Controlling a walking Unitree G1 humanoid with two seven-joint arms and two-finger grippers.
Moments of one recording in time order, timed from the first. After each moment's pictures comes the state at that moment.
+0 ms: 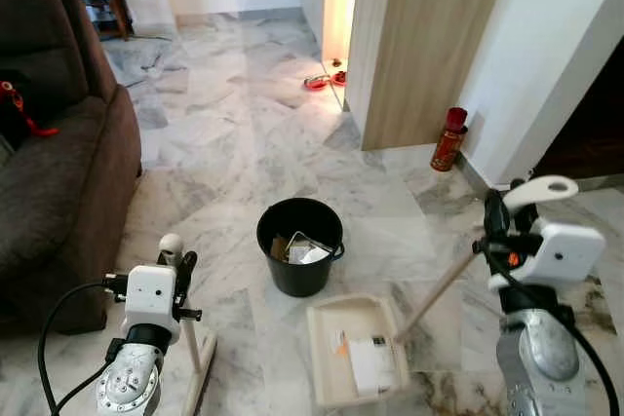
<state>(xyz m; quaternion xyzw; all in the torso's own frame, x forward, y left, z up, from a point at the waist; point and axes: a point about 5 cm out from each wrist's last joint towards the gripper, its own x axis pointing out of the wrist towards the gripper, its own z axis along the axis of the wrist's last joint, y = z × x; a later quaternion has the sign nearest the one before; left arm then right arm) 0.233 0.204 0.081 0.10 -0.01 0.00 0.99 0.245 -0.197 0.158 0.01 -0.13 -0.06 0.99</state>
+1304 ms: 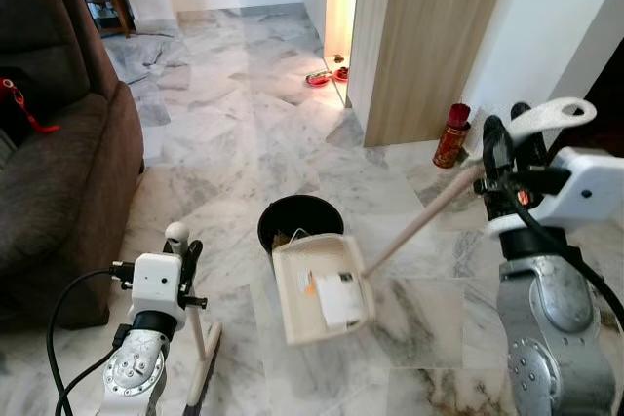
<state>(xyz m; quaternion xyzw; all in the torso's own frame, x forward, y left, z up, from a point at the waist) 0.248 0.199 0.085 0.10 -0.03 0.00 0.99 0.267 -0.172 0.221 0.05 -0.19 -0.01 0.98</state>
